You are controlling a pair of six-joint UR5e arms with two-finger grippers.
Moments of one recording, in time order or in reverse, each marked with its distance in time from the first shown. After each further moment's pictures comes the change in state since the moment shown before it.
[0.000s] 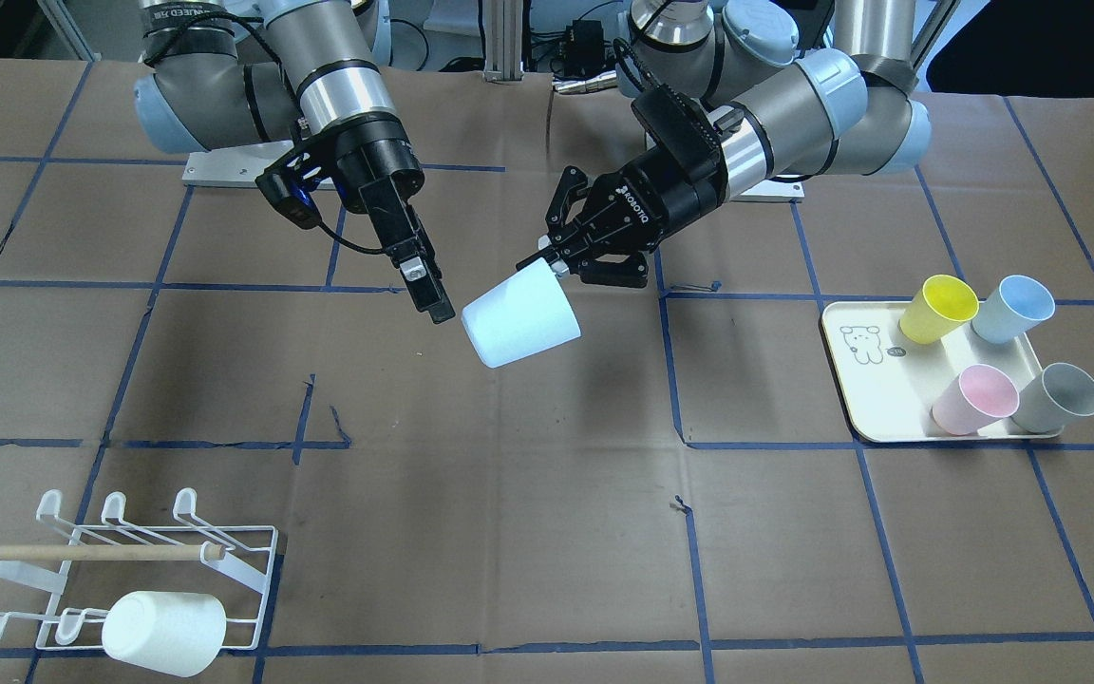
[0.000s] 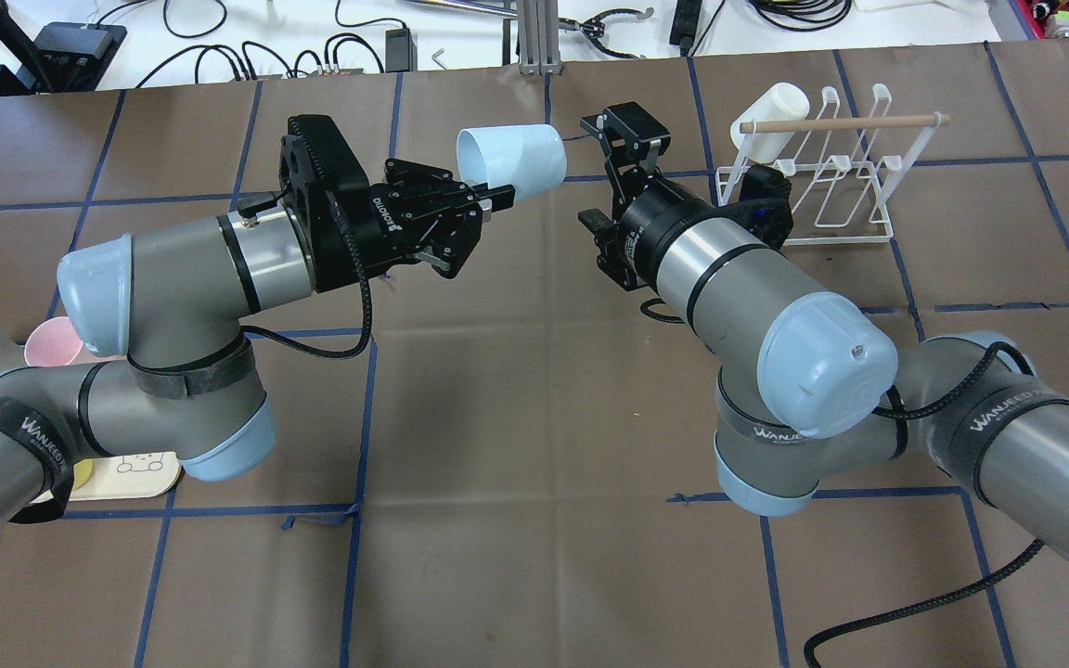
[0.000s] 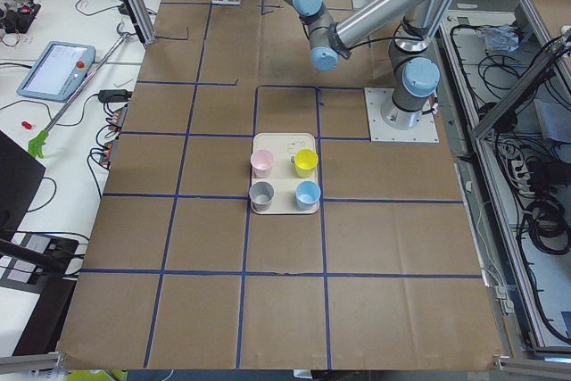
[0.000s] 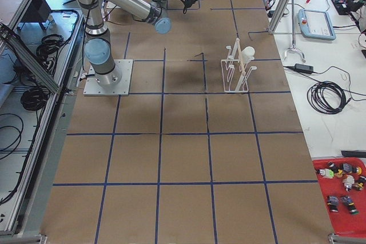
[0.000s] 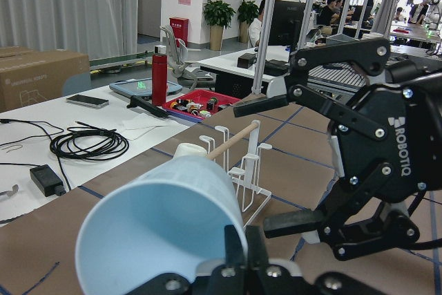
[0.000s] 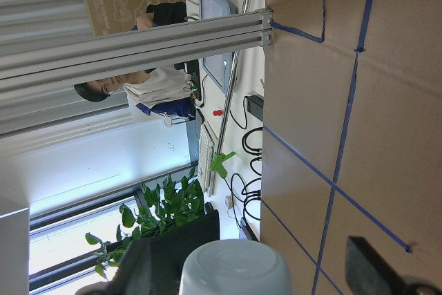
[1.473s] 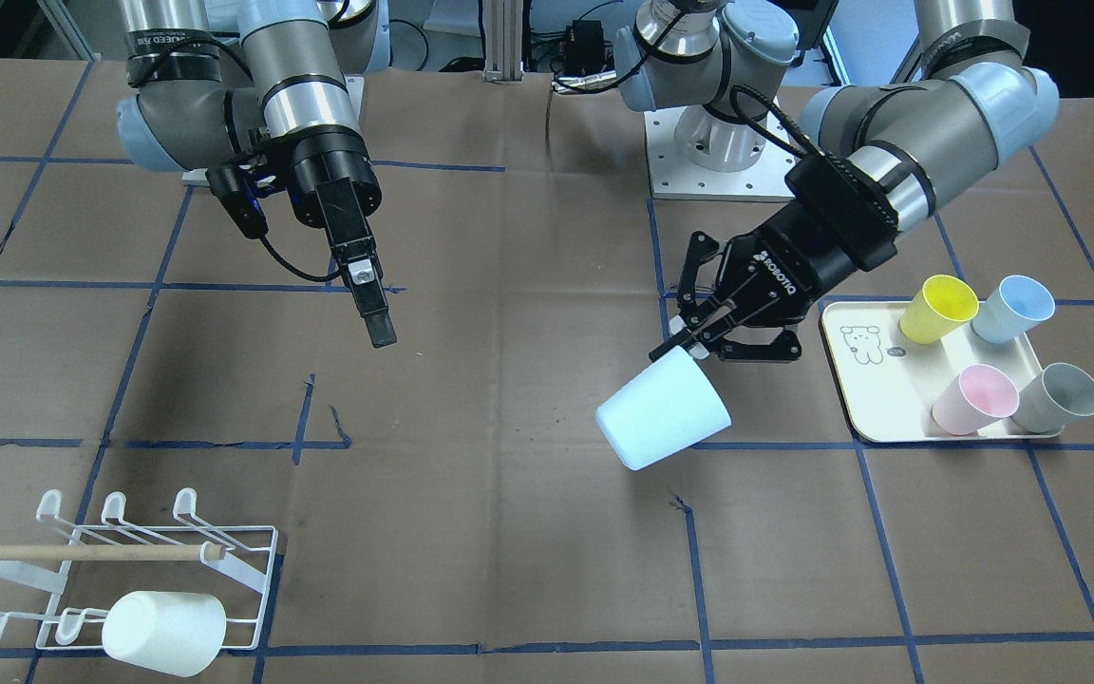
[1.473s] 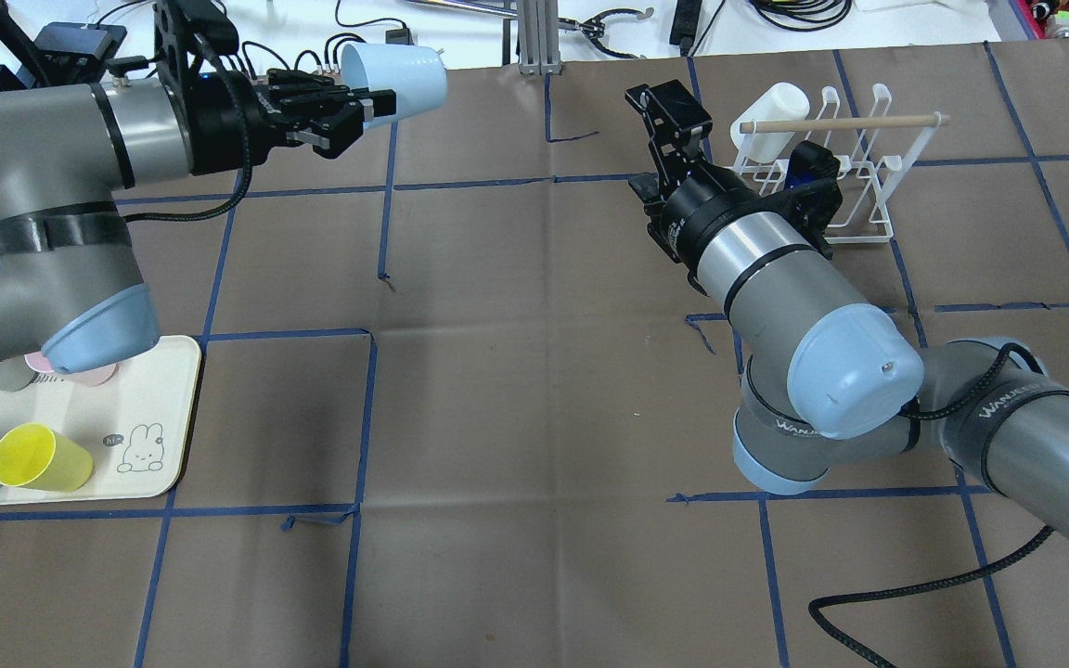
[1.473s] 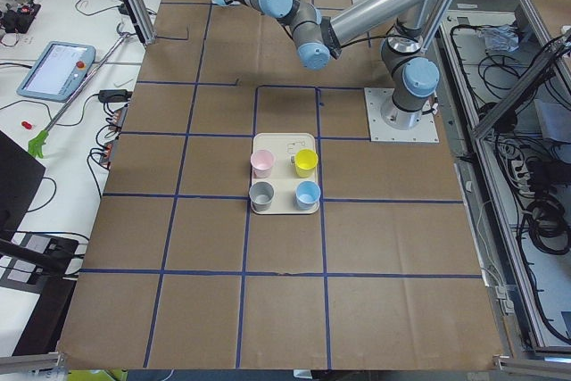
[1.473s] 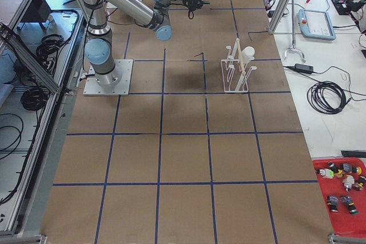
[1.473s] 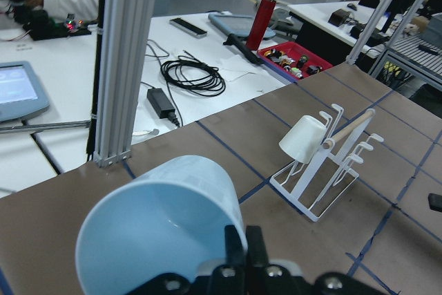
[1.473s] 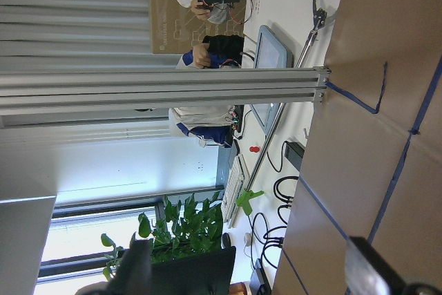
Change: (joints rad) left arm 0.146 0.003 0.187 -0.462 0.004 0.183; right arm -0.075 0.049 0.019 -0.196 -0.012 -0.179
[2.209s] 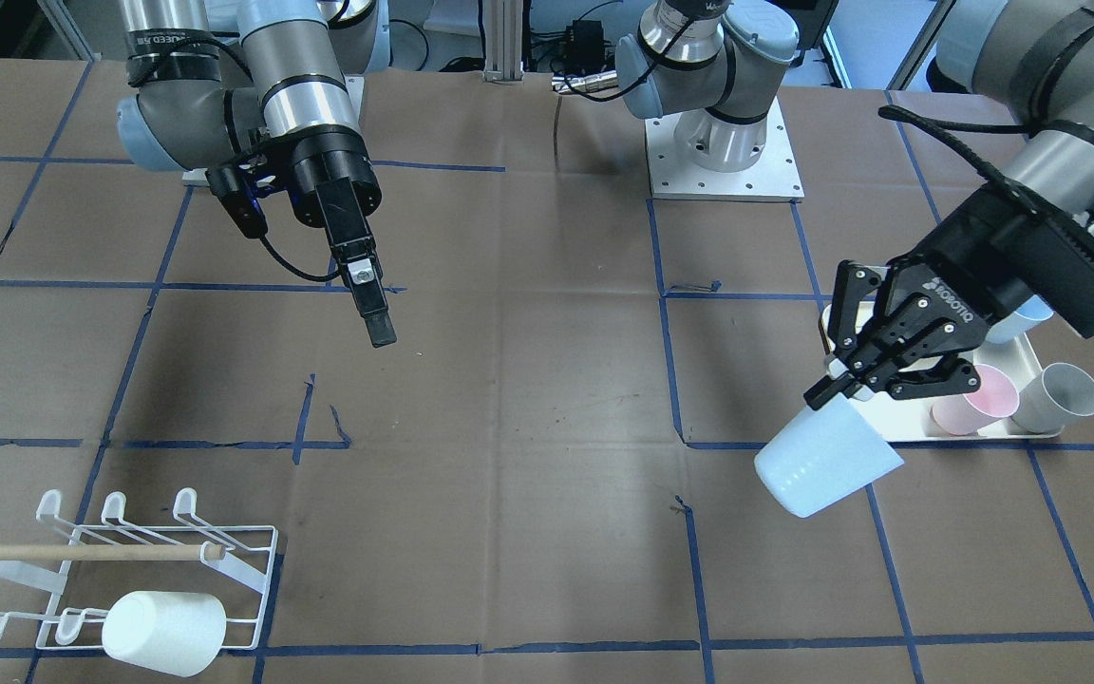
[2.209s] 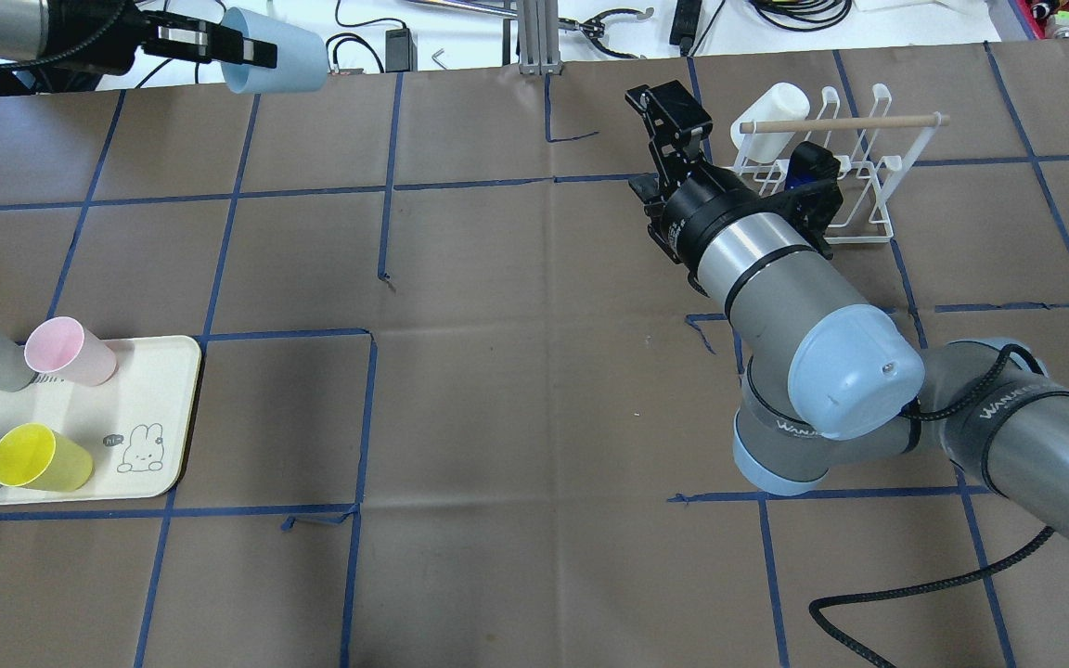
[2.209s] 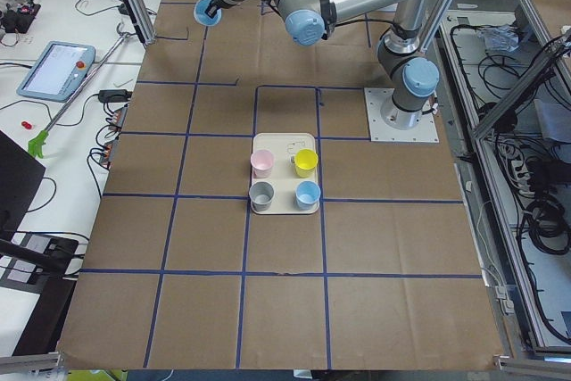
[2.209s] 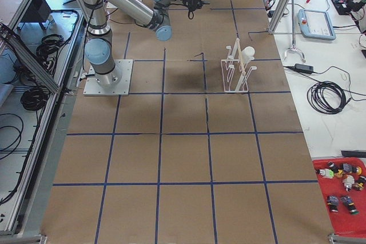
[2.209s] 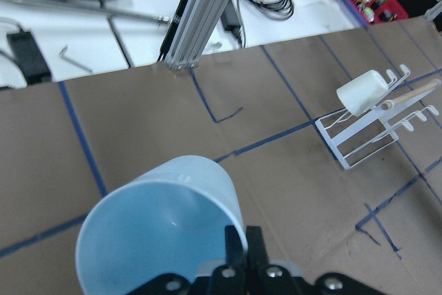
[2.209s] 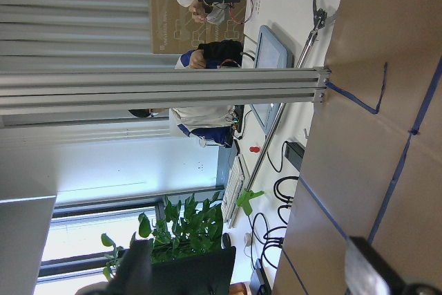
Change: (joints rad) left arm 0.105 -0.003 0.333 -0.635 0.216 0.019; right arm -0.002 -0.001 0.001 -0.001 0.001 -0.004
